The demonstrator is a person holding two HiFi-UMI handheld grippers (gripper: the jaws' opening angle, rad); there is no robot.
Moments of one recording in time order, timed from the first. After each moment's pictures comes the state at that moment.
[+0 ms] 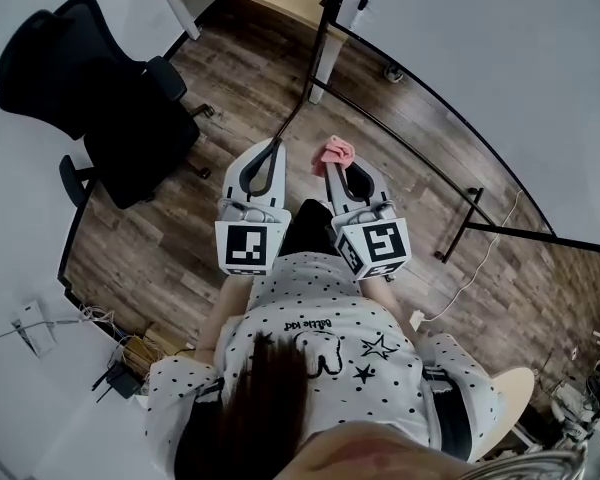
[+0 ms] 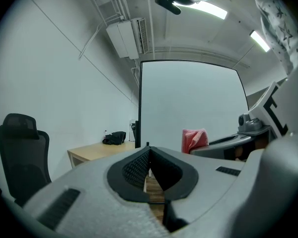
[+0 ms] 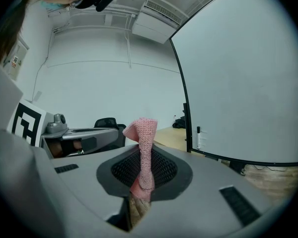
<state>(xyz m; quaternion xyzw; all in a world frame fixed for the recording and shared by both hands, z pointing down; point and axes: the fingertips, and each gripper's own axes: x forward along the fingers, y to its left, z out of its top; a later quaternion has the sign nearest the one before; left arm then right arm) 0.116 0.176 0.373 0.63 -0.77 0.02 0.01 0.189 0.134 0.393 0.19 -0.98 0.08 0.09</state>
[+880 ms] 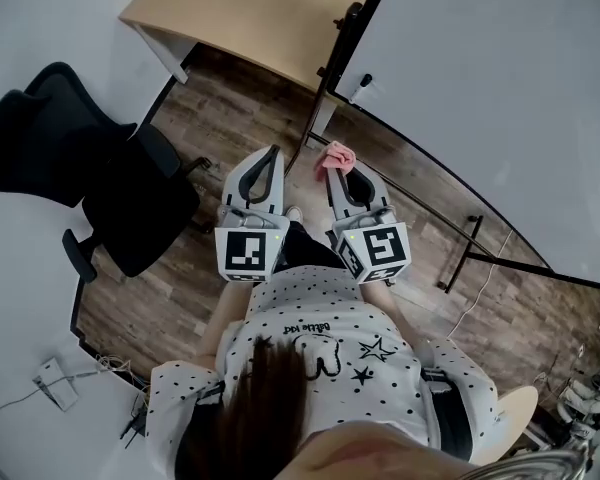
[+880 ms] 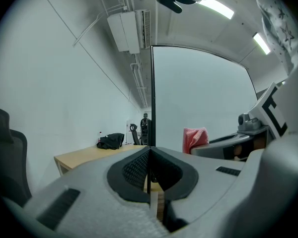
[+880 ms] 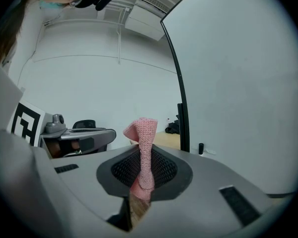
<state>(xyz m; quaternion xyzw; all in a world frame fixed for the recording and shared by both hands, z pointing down) -0.023 0.010 0.378 0.66 -0.76 0.02 0.02 0.056 -0.032 0.395 0.22 -0.97 0.07 0.08</state>
